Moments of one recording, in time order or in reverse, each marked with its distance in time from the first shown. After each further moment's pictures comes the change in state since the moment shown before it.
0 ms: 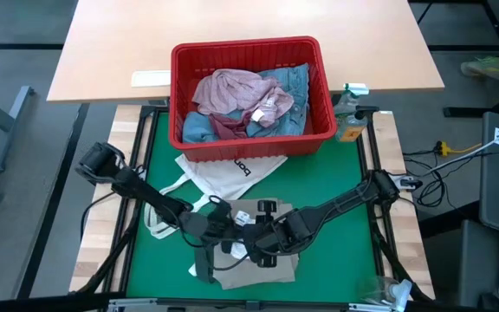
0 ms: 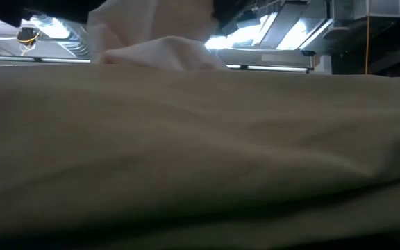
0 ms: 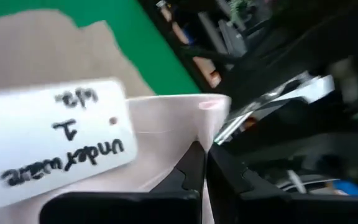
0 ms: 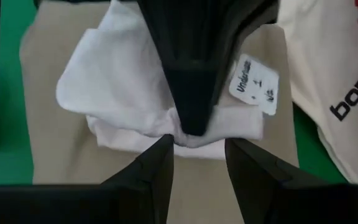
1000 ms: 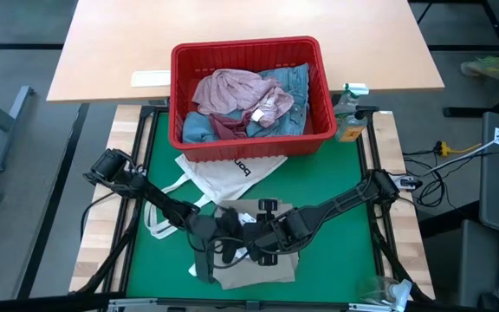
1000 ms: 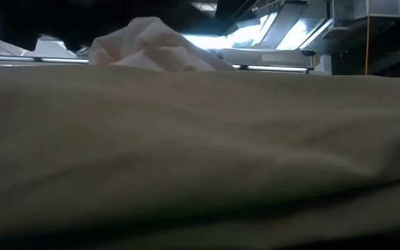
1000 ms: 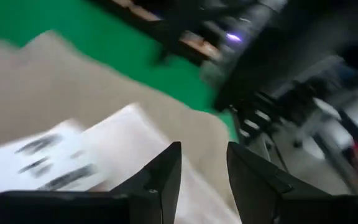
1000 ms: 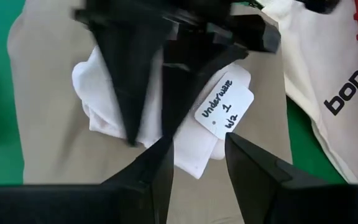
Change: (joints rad) left arm 0.024 0.111 0.017 0.112 0.148 0.440; right arm -0.002 0.001 0.000 -0.018 0.001 0.000
